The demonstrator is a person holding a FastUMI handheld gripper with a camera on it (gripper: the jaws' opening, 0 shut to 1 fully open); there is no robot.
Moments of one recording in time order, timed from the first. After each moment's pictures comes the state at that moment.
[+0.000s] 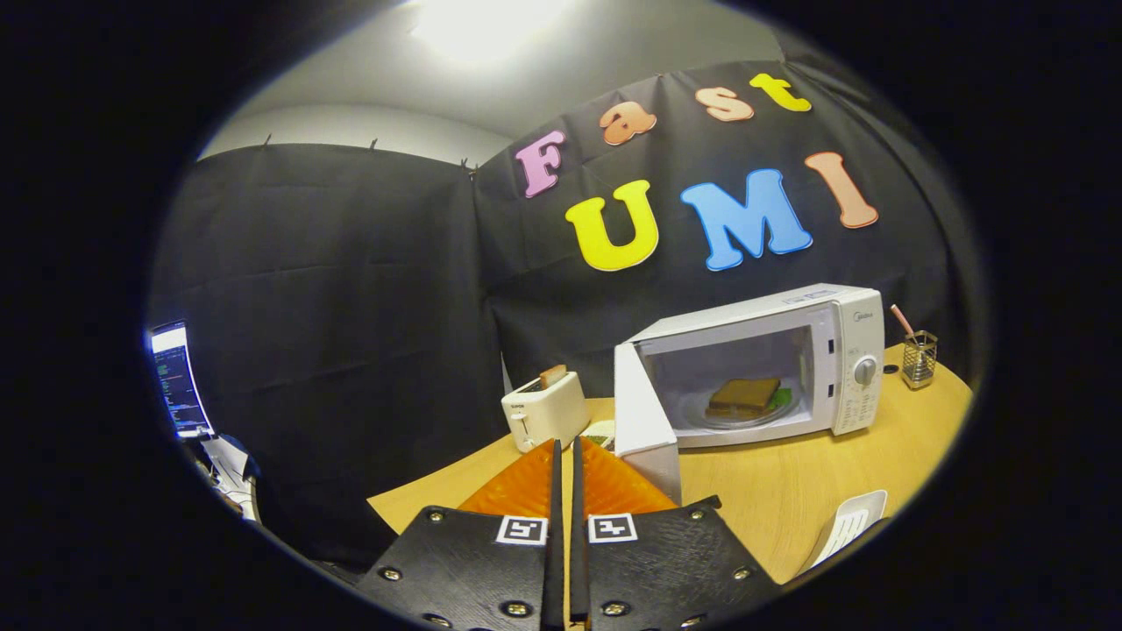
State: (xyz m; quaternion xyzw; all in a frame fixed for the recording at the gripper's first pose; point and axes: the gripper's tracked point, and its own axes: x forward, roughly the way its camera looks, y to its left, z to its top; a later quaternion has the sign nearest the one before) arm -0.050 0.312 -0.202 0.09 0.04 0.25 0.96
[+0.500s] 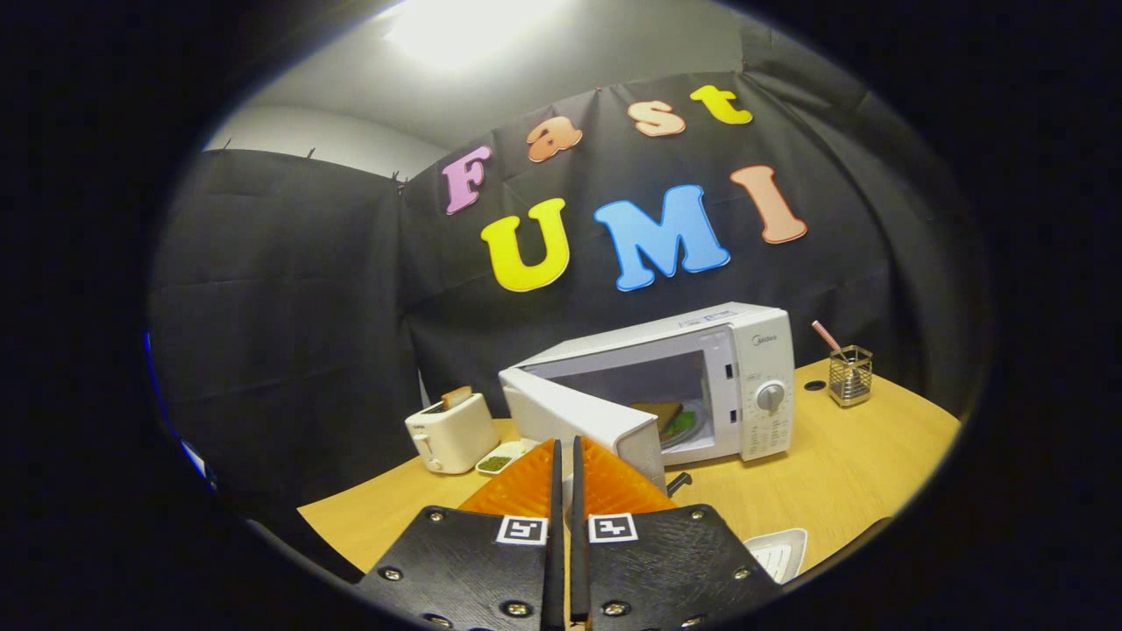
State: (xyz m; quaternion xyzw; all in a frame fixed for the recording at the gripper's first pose) arm 0.013 0.205 -0.201 0.09 0.02 0.12 0.99
